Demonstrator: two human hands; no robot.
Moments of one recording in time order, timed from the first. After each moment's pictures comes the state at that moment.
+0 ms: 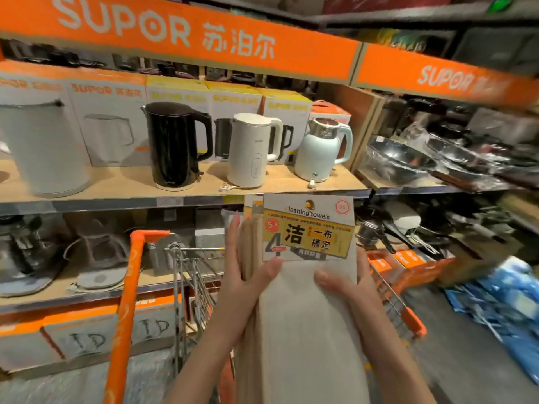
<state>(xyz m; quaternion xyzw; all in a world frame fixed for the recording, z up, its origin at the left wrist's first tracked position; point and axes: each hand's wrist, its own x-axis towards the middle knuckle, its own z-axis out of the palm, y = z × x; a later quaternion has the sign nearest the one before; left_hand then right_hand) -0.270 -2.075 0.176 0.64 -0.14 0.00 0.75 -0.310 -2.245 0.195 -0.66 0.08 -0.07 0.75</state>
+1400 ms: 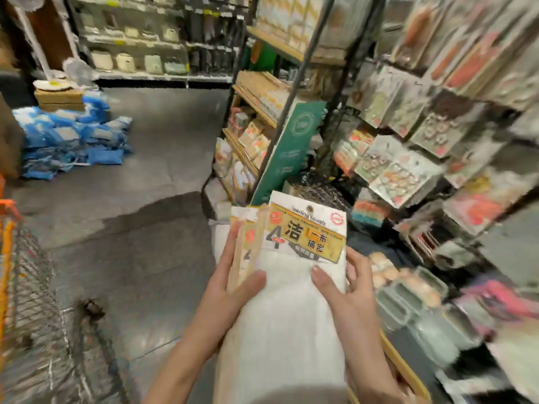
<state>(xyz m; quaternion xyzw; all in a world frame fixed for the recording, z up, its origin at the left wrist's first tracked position) -0.615 -2.011 0.131 0.28 -0.54 -0.67 0.43 -0.763 -1.928 0.157 -0.29 0.65 -0.64 0.29</state>
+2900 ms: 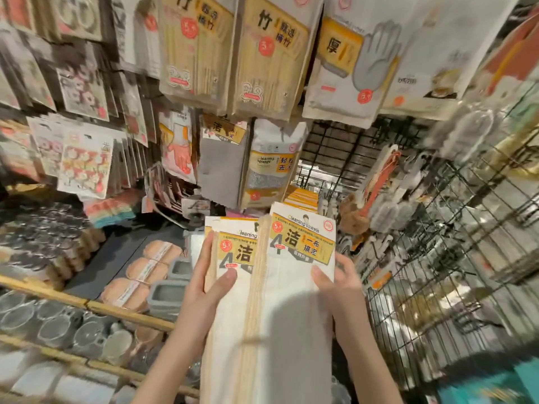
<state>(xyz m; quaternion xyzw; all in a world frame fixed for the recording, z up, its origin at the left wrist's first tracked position) -1.035 -1.755 0.118 0.09 -0.60 -0.78 0.13 -1.107 -1.554 0.124 0.01 0.71 -0.70 0.01</state>
